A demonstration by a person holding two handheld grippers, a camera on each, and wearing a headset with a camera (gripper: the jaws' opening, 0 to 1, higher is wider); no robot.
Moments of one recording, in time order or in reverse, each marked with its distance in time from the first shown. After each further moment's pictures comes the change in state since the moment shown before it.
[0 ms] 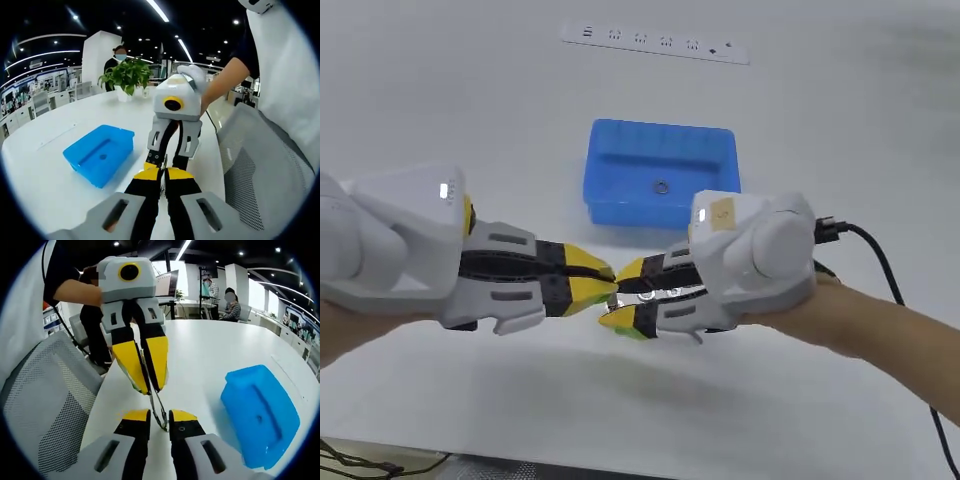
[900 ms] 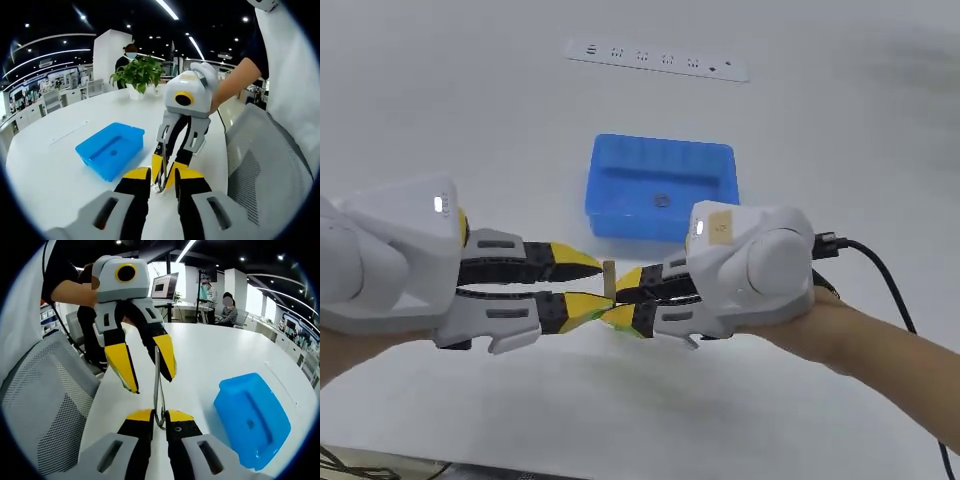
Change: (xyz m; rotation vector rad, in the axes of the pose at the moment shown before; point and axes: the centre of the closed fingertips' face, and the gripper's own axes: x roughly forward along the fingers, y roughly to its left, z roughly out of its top) left arm -0.017 0.004 0.001 -0.021 0.029 0.117; right arm -0.010 -0.002 0.011 -0.028 -0.013 -0.055
